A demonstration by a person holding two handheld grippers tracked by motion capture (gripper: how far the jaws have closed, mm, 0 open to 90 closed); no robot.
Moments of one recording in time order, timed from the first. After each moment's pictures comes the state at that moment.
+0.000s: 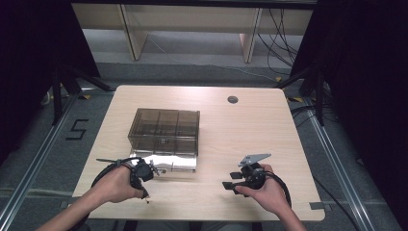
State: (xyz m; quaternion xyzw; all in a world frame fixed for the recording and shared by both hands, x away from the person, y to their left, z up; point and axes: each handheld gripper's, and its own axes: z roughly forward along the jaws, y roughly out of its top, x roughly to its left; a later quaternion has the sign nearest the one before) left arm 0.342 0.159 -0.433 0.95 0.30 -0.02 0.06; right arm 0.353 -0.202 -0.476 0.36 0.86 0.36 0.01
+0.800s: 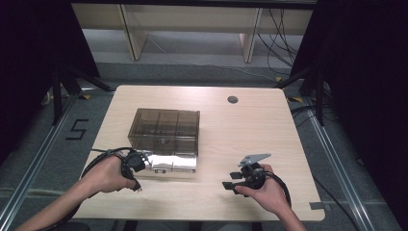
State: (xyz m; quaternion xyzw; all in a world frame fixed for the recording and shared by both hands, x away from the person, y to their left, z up) left arm 0.357 0.178 -0.412 0.94 0.32 -0.02 0.06; right arm 0.353 -0.202 -0.476 0.36 0.86 0.36 0.01
